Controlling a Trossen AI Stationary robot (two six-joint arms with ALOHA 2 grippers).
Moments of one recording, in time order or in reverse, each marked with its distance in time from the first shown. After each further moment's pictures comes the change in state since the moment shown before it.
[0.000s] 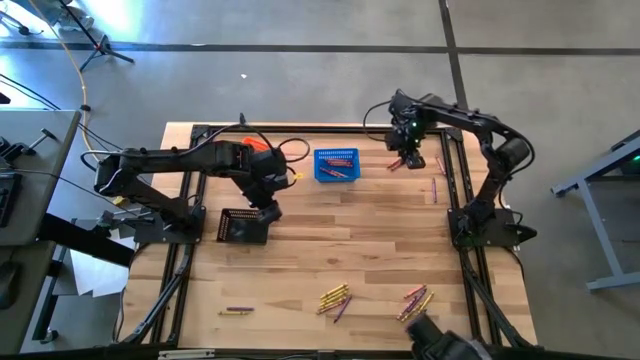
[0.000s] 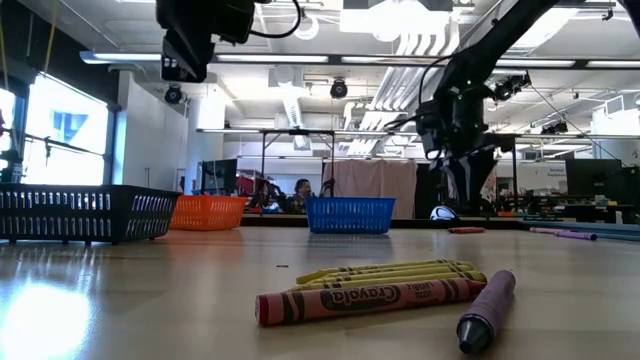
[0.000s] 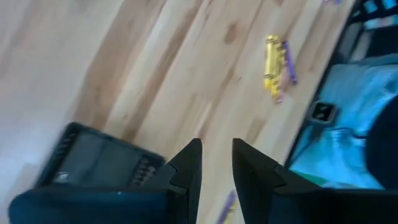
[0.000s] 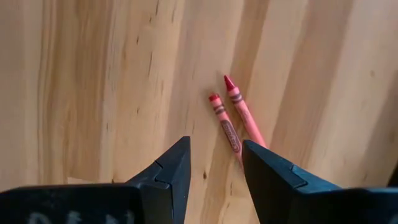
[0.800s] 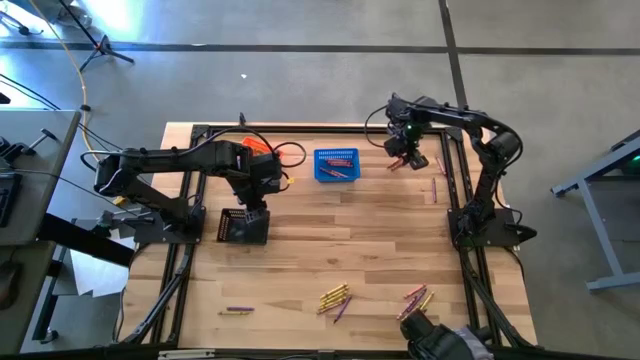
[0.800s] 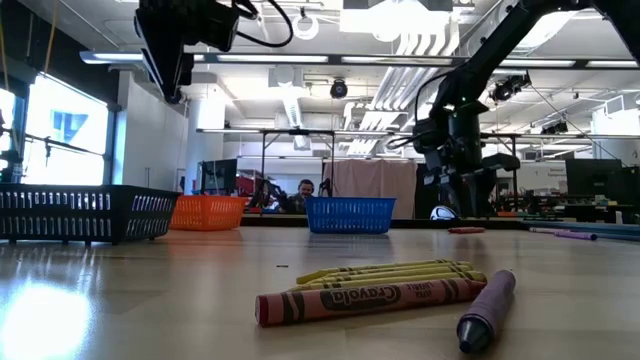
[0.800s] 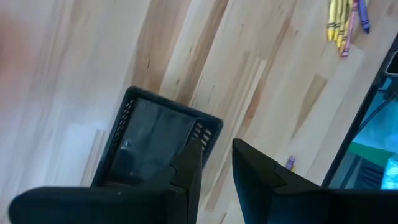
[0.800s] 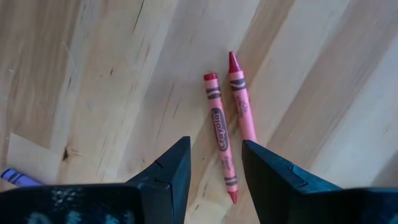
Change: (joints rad) left arm 0.001 0.000 0.000 -0.182 -0.116 0.186; right arm -0.008 0.098 -0.001 0.040 0.066 -0.245
